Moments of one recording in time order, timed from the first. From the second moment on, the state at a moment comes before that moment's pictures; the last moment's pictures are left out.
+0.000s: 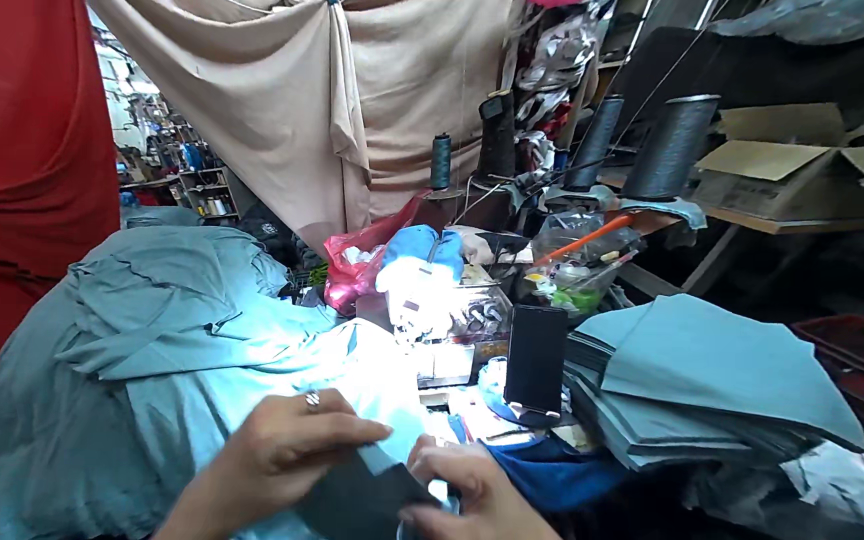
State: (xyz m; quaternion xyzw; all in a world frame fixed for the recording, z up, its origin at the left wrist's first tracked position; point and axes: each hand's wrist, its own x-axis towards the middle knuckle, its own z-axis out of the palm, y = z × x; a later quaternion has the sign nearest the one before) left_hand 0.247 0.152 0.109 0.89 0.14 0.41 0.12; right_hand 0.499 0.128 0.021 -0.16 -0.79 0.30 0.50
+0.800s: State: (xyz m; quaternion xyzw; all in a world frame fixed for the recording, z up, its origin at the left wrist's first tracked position) left_hand 0.332 0.324 -0.004 0.78 0.50 0.32 0.19; right_hand 0.496 0.216 -0.096 -0.50 -0.44 0.46 0.58
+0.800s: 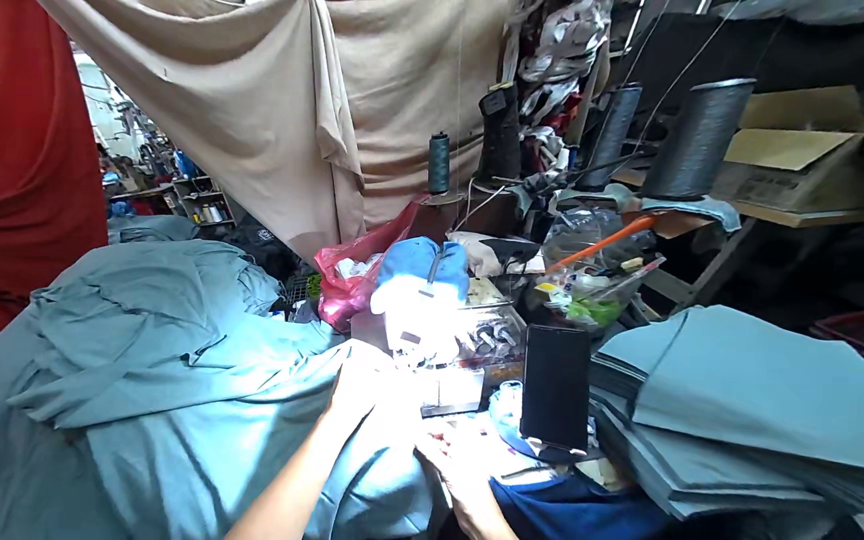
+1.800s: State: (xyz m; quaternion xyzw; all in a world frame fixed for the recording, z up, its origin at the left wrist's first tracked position) left_hand 0.341 0.327 0.009 0.79 0.53 0.23 0.18; right_hand 0.499 0.208 -0.082 -0.51 -0.46 0.48 0.55
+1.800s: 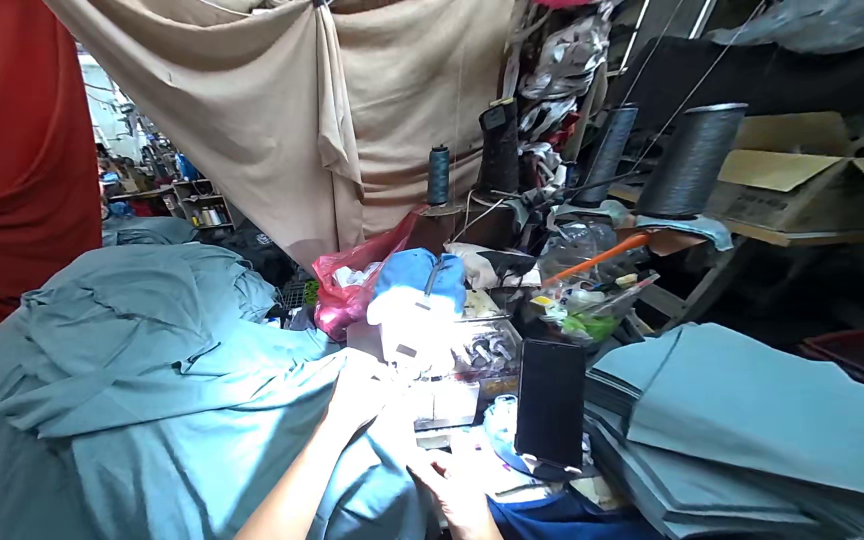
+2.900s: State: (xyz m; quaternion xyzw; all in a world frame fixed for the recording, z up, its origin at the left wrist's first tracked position) left_hand 0.110 0.079 -0.211 0.21 0.74 0.54 0.35; right_hand 0.541 0.214 -0.115 -0.46 -0.53 0.53 0.48
